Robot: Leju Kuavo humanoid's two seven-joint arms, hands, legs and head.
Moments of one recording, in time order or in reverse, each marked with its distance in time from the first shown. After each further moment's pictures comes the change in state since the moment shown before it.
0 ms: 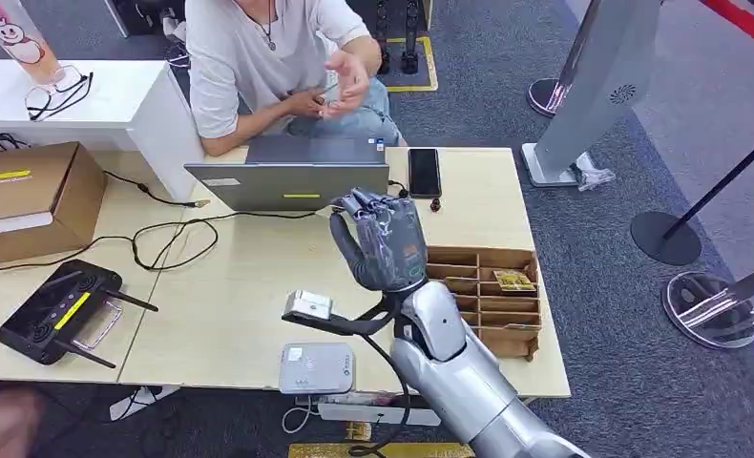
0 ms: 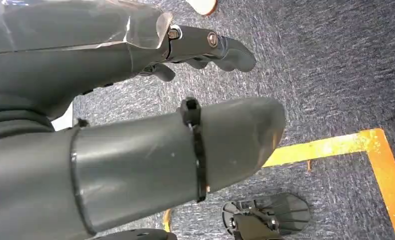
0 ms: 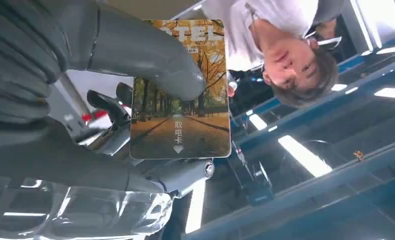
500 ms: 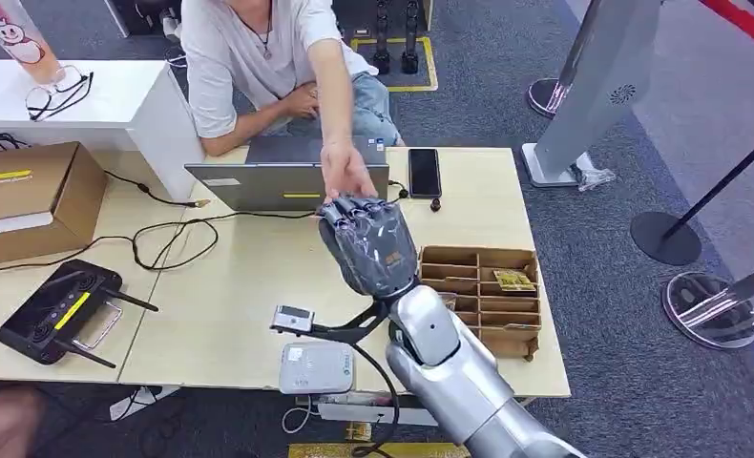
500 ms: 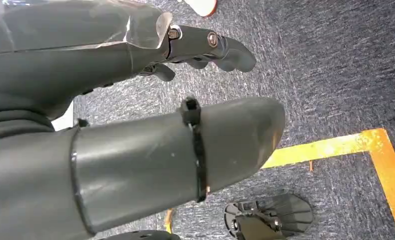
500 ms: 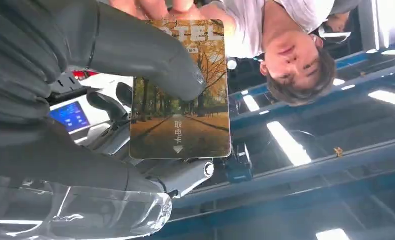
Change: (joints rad) left arm 0.005 0.000 0.002 0.000 -0.012 0.002 -0.002; right arm -0.009 0.021 -0.006 0.028 0.199 0.000 0.066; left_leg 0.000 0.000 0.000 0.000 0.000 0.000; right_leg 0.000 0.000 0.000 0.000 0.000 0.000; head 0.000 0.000
